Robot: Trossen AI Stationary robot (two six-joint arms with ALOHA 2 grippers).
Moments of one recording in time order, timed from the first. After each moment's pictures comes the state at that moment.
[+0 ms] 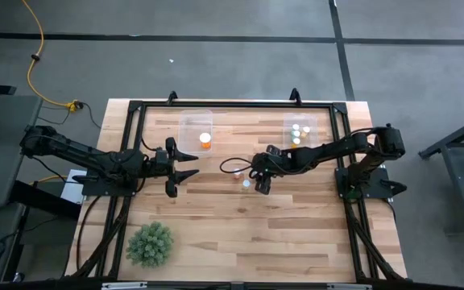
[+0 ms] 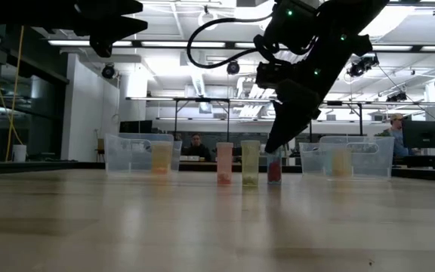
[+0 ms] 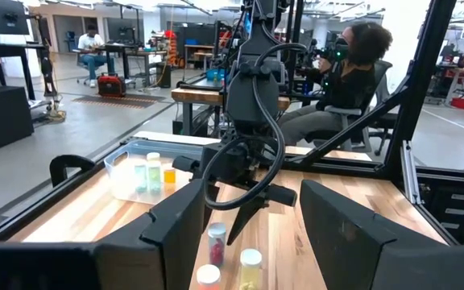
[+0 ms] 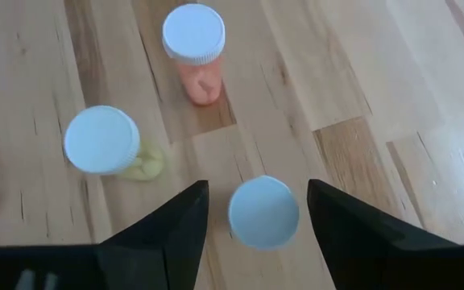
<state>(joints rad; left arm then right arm) -0.09 0.83 0.31 0.52 -0.33 -0.05 0.00 1.64 0.90 -0.26 0.19 0.23</state>
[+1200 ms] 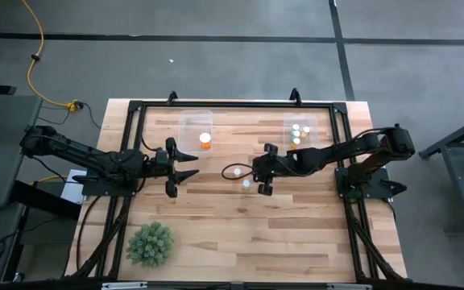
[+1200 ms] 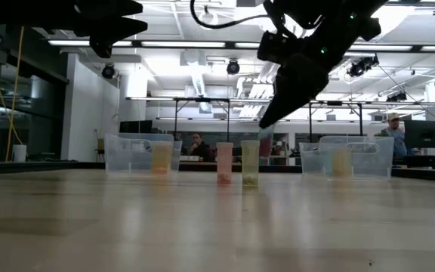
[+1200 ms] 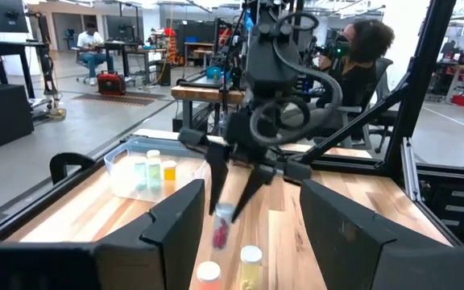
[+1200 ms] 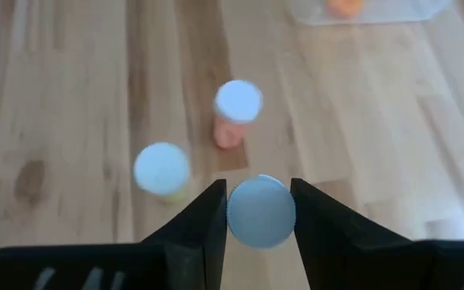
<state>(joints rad) -0.09 0.83 0.31 0.51 -0.33 -0.05 0.05 1.55 0.90 -0.22 0.24 0.06</state>
